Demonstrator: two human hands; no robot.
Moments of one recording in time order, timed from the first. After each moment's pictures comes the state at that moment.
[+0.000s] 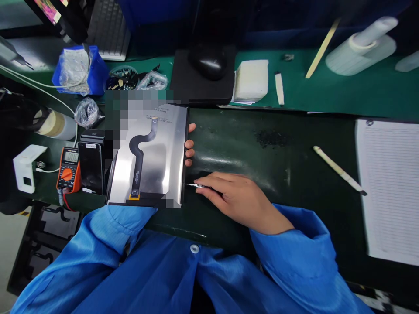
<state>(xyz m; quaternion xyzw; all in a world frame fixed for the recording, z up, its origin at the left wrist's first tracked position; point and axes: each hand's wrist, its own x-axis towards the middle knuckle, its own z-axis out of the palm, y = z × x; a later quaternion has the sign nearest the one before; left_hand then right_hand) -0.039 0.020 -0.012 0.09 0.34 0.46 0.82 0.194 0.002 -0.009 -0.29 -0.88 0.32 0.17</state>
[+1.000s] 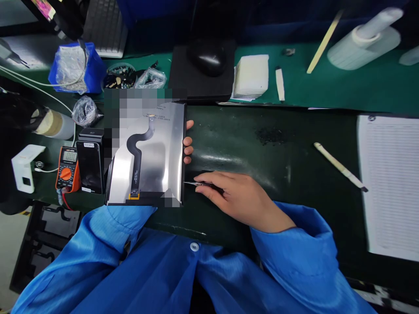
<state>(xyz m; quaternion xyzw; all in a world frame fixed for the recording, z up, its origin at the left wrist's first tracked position) -0.040 0.019 -0.017 0.06 0.24 0.45 0.86 0.195 0.002 -0.007 -0.31 -0.88 0.33 0.16</state>
